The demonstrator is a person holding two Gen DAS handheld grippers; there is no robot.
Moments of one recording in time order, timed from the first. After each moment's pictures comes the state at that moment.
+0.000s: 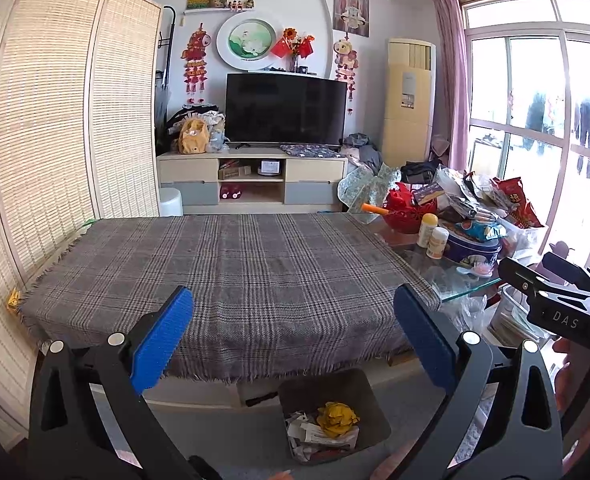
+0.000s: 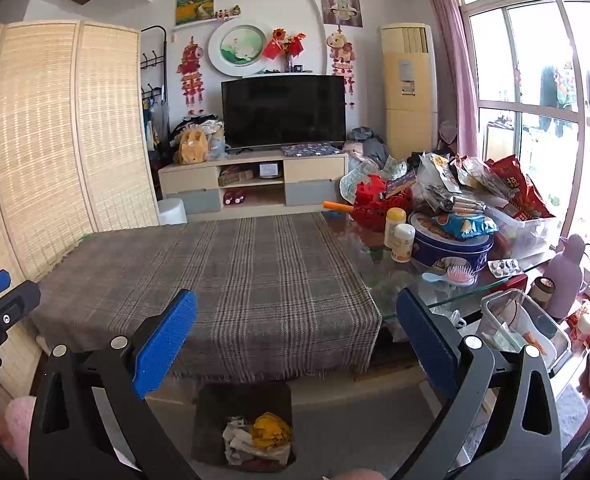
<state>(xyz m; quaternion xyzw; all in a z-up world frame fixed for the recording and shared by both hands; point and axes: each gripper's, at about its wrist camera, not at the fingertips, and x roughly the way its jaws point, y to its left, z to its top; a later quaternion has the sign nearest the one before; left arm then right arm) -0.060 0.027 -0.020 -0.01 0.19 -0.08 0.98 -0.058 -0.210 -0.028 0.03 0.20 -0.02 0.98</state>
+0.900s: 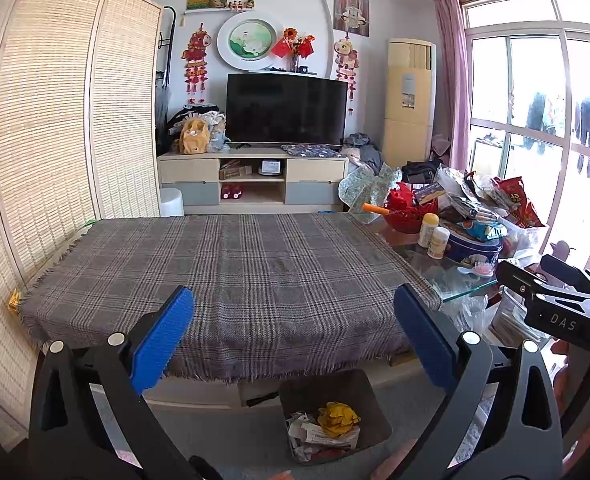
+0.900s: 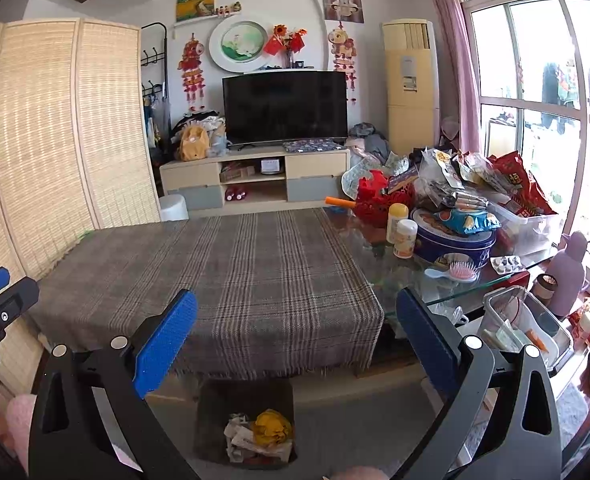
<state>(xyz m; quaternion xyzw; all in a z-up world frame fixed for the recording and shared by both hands) -0.060 0.027 -0.021 -0.01 0.19 -0.08 0.98 -0.056 -0.213 -0.030 0.04 0.21 -0.01 0.98</state>
